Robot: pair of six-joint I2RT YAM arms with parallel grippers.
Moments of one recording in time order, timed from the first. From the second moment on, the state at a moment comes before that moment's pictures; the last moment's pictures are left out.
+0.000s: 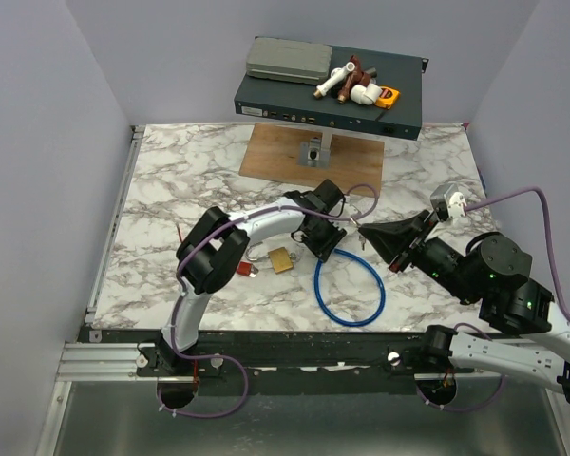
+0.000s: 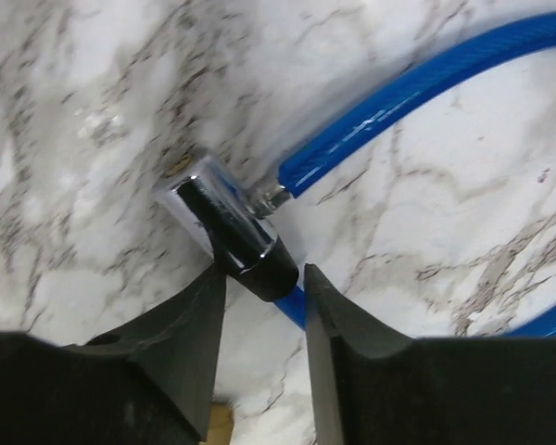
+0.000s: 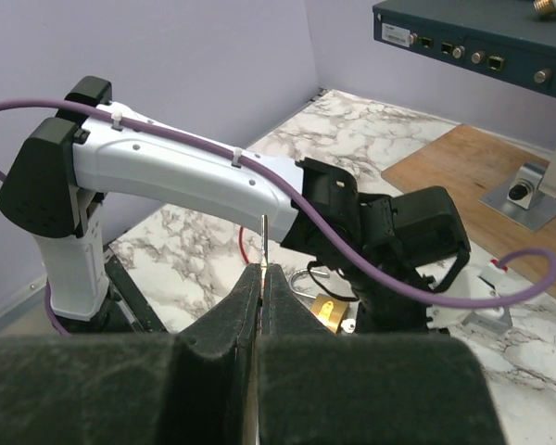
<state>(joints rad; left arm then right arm) -0.80 2.09 1.55 -0.63 0.29 0.04 1.11 0.63 1.01 -0.31 0.27 0.19</state>
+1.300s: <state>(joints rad) -0.85 2.03 1.47 -0.62 0.30 0.13 1.11 0.63 1.03 -0.34 0.32 0.16</state>
